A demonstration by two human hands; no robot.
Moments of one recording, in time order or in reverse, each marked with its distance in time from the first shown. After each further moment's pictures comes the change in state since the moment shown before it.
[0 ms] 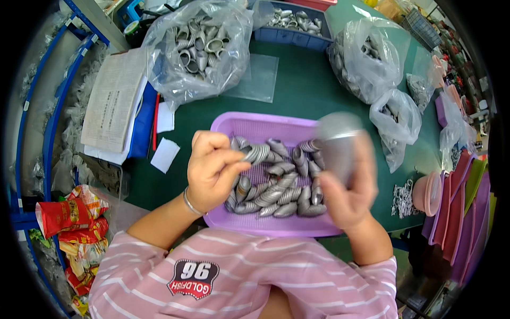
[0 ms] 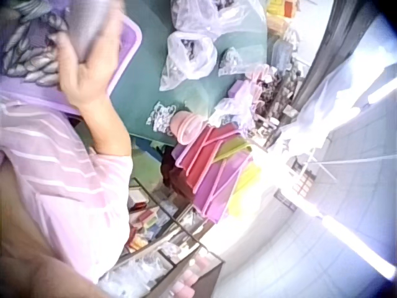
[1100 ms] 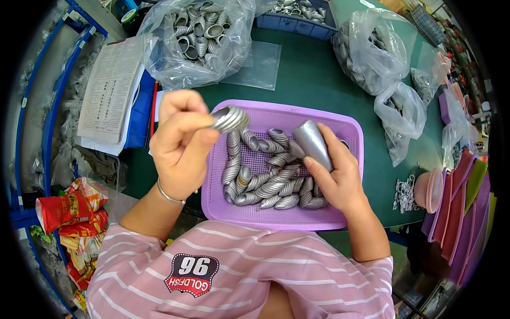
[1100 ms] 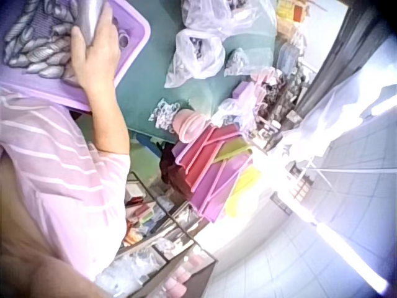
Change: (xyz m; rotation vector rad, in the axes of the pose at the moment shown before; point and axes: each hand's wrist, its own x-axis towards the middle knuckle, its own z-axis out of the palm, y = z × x) left_hand 0.025 -0.004 -0.022 -0.327 0.144 0.036; right_hand -0.009 0.028 0.006 -0.263 -0.210 0.192
